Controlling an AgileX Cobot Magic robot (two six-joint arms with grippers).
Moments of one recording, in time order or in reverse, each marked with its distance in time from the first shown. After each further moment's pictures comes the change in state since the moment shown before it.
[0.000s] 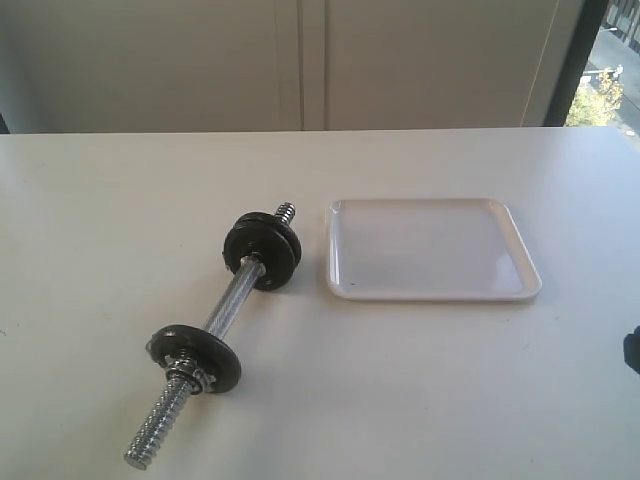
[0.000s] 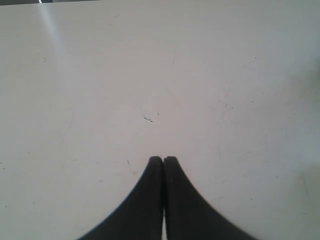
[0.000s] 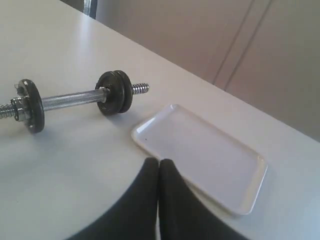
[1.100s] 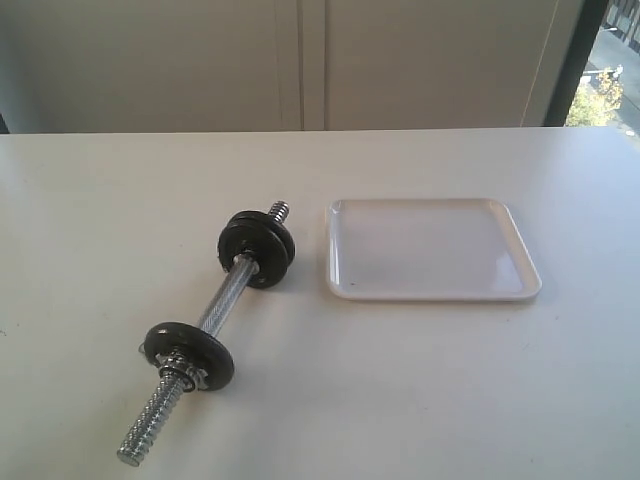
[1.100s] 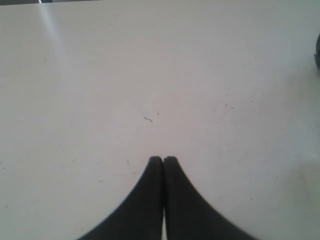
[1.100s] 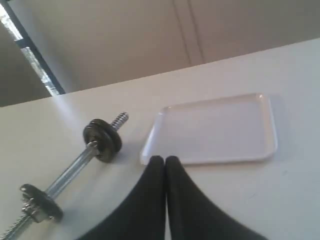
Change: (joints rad) left arm 0.000 0.000 0.000 -0.001 0.000 0.000; right arm 0.000 -0.082 0.012 -0.252 -0.100 0.806
